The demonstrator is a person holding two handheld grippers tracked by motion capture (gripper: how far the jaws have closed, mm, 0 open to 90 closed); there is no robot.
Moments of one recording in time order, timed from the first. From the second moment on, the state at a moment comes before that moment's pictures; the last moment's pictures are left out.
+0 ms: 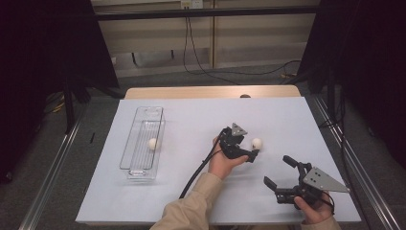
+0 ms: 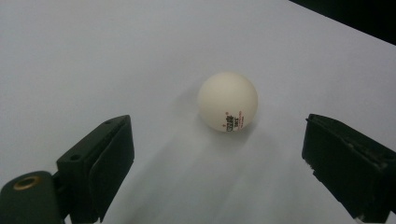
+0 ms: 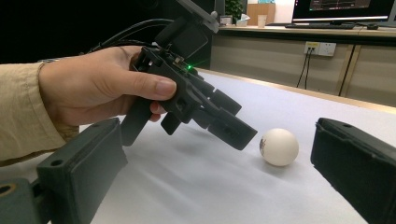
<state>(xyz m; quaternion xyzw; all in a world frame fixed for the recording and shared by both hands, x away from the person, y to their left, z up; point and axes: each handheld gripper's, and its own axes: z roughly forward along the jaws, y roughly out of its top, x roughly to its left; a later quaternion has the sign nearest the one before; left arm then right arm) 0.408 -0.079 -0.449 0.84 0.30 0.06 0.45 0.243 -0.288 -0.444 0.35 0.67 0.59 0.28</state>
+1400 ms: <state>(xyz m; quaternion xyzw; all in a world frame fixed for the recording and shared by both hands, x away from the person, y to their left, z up) 0.417 -0.100 -0.454 0.84 0.31 0.06 0.45 0.243 -0.289 -0.444 0.35 0.67 0.59 0.28</state>
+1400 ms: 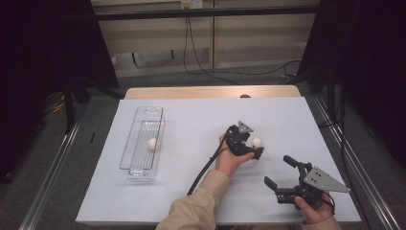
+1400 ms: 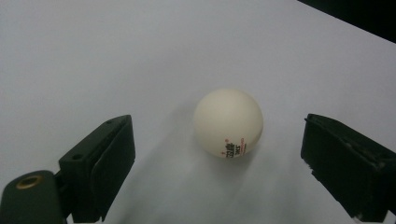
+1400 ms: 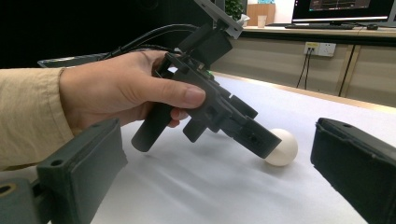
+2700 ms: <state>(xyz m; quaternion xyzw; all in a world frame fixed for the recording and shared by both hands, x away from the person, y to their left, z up) 0.422 -0.116 -0.459 0.85 0.29 0.06 0.44 0.243 -0.288 -0.444 0.35 0.67 0.59 0.28</state>
